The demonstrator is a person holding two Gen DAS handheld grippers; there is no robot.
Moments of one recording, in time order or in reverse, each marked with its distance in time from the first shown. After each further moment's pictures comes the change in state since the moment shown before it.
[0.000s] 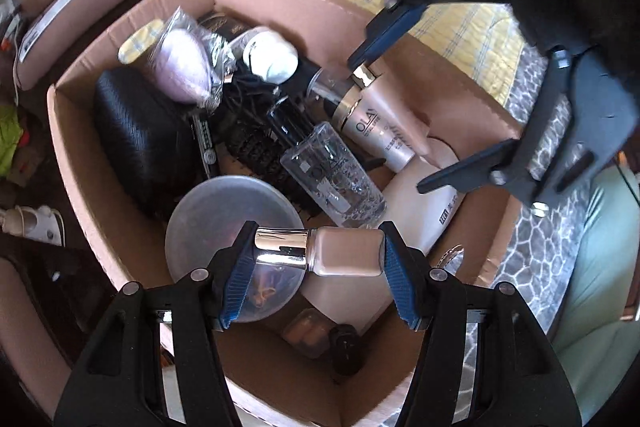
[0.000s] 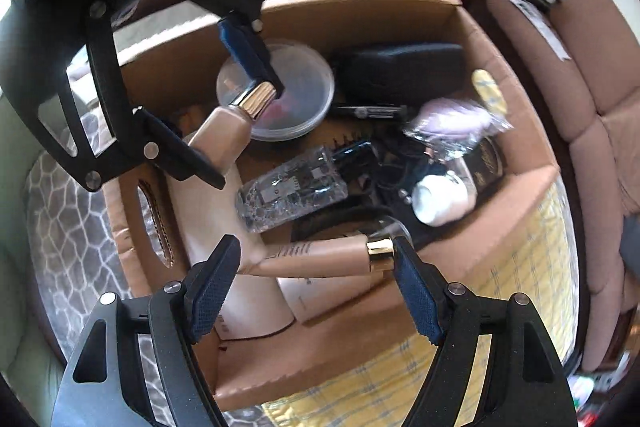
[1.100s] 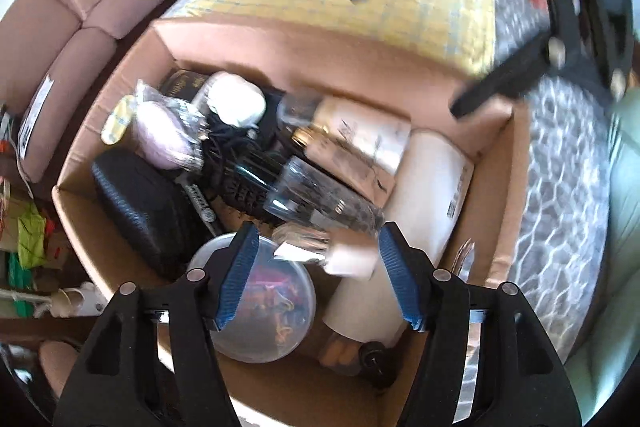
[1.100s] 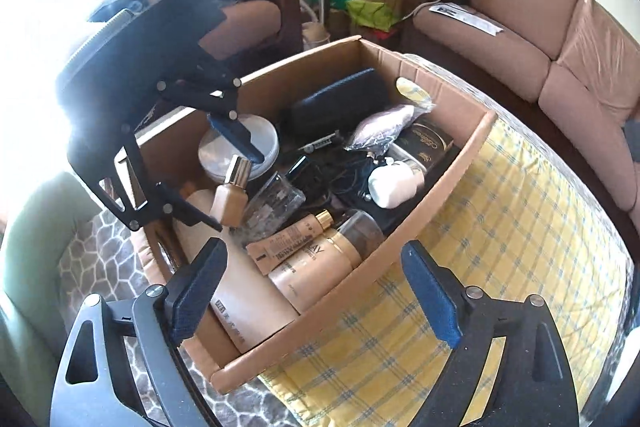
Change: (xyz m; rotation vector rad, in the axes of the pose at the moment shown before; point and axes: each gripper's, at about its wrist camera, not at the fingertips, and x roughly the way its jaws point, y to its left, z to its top) left arm -0.009 -0.029 0.016 0.249 -0.027 0.099; right arm -0.051 -0.032 -0.069 0.365 -0.354 0.020
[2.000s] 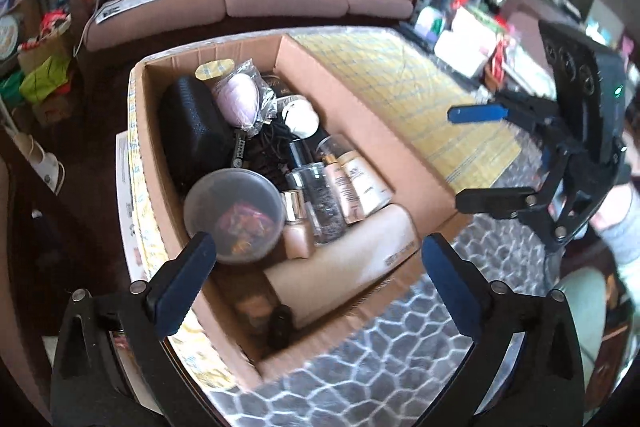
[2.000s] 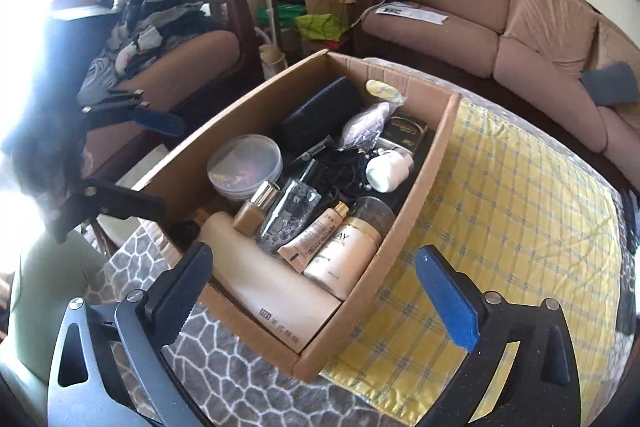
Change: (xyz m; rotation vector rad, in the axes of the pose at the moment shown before) left arm -0.068 -0.004 -0.078 -0.608 -0.324 -0.041; right arm -0.030 0.041 -0.016 0.204 -0.069 -0.125
